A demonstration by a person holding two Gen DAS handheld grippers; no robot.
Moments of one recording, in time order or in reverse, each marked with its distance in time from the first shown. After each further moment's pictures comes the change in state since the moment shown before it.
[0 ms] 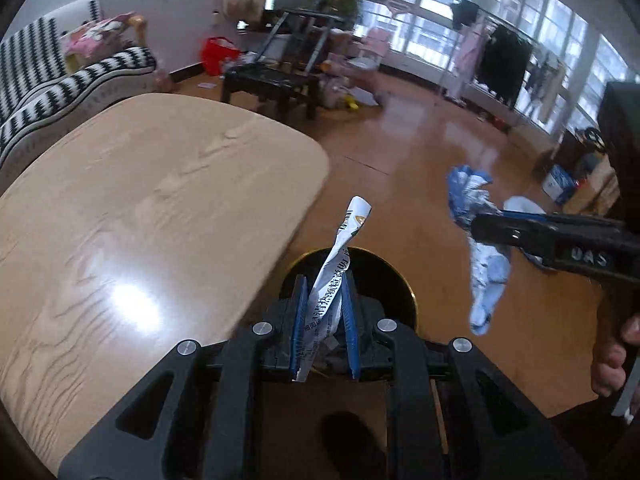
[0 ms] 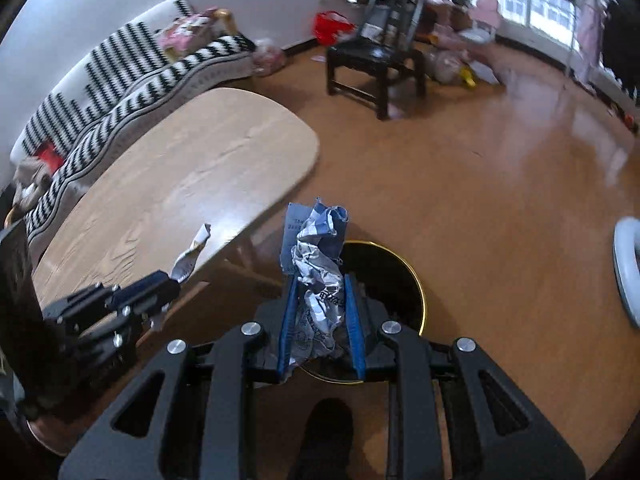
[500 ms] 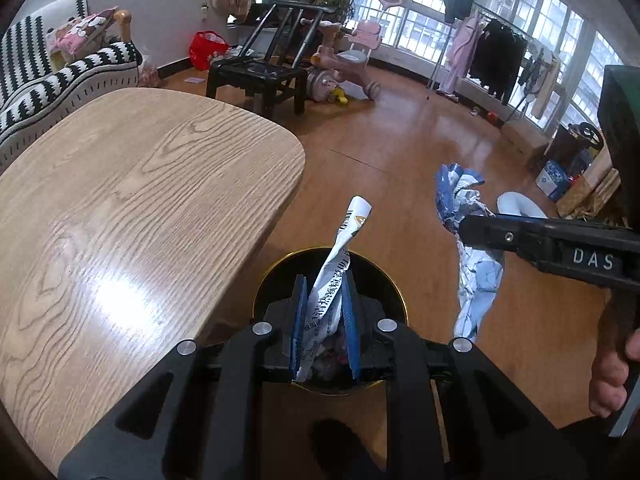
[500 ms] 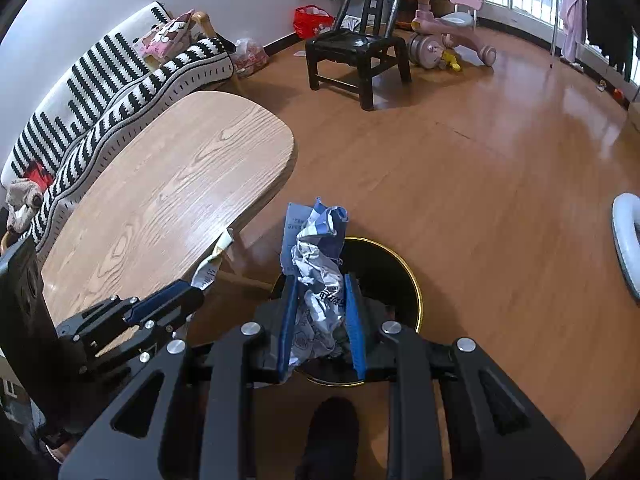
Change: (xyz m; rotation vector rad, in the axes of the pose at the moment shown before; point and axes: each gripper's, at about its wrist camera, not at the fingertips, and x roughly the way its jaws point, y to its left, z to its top) left arm 0.028 -0.015 0.004 0.001 0.017 -0.020; right arm 0.011 -0.005 0.008 0.057 0.015 -0.019
